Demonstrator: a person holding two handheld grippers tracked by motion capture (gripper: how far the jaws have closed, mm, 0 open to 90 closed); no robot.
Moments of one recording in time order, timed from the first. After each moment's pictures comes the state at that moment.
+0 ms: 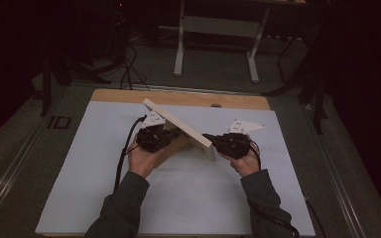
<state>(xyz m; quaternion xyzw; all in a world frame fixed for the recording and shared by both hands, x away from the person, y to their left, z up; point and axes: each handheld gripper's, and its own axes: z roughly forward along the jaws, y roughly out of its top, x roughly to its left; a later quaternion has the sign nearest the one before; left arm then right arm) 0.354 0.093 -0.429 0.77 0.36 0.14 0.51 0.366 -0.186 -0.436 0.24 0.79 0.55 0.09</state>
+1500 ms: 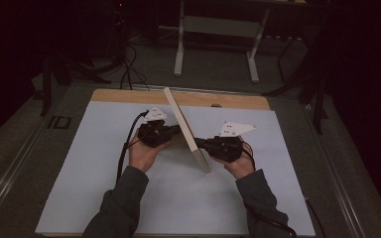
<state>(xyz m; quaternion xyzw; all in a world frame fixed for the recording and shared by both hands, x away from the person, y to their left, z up) 0.369 0.092 -0.425 0.78 0.36 0.14 0.50 0.353 -0.163 -0.426 0.19 0.81 0.55 0.08</state>
